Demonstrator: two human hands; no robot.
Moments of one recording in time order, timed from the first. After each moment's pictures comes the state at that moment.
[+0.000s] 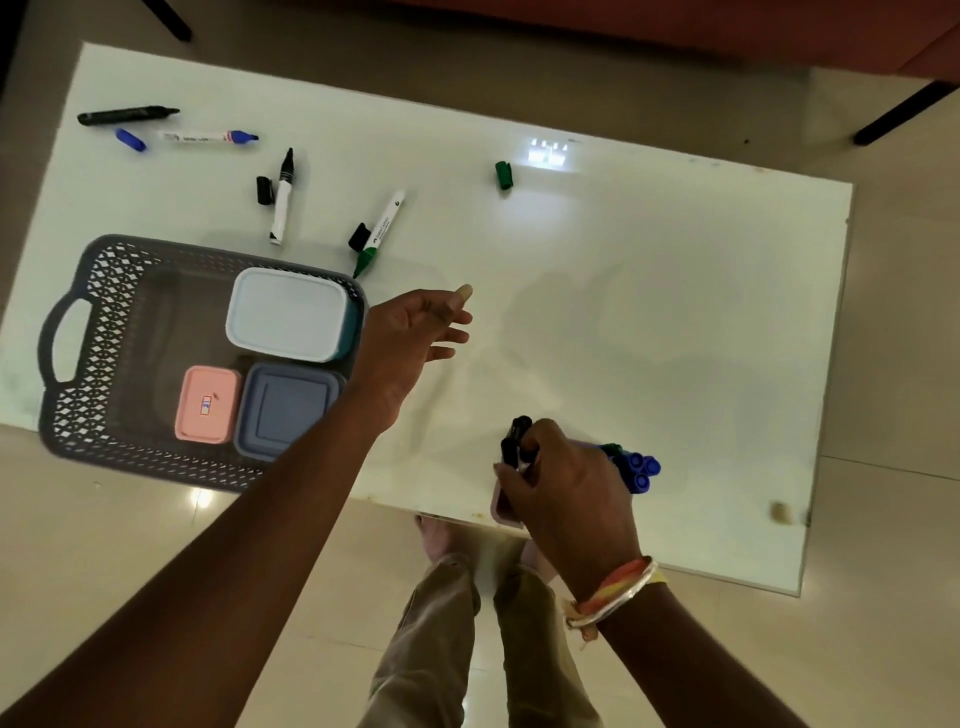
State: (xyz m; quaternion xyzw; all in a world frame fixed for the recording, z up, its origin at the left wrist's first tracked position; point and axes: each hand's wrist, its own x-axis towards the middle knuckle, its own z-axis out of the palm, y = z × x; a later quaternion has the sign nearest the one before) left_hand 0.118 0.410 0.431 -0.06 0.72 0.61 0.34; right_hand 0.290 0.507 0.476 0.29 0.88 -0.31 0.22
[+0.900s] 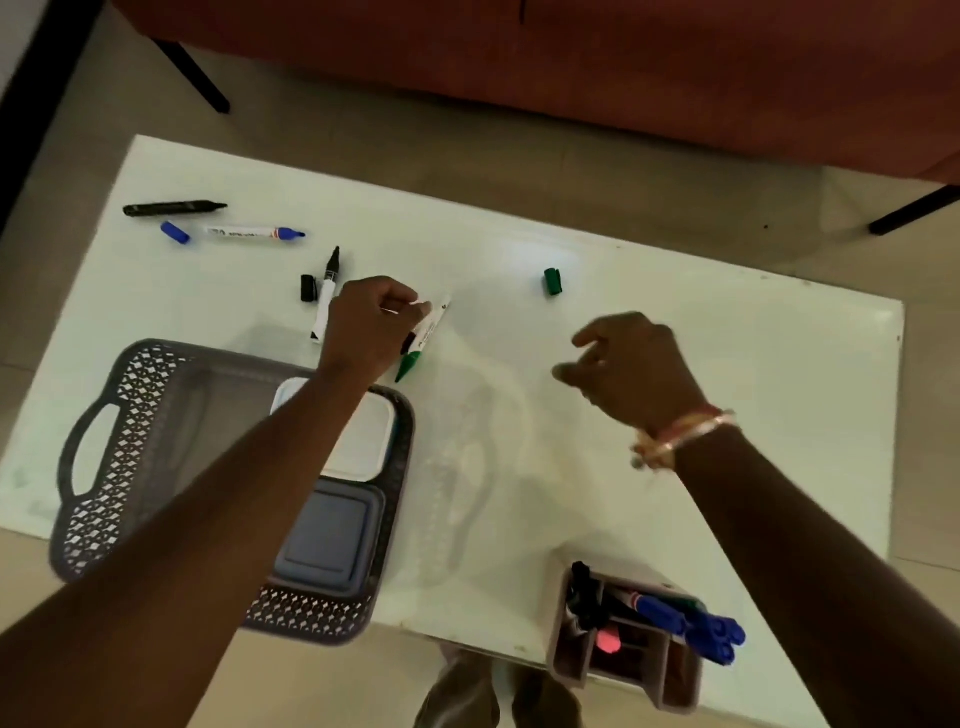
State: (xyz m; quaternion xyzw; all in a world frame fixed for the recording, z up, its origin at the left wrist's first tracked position) left_hand -0.054 0.389 0.395 0.03 0.89 0.42 0.19; right_hand 0.092 0.609 0.445 0.28 0.89 -0.32 0.16
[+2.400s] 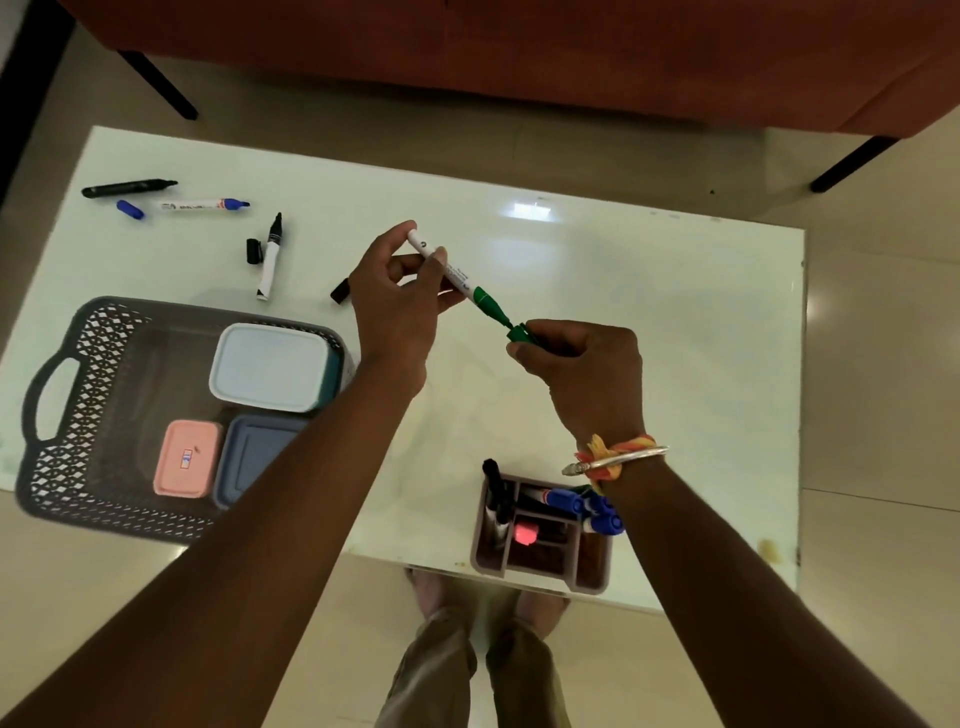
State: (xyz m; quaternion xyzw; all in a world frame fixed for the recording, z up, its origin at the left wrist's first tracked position) left_hand 0.083 0.480 0.464 -0.08 0.71 0.69 0.14; right_hand 0.206 0.590 0.469 0.41 0.71 -0.57 -0.06
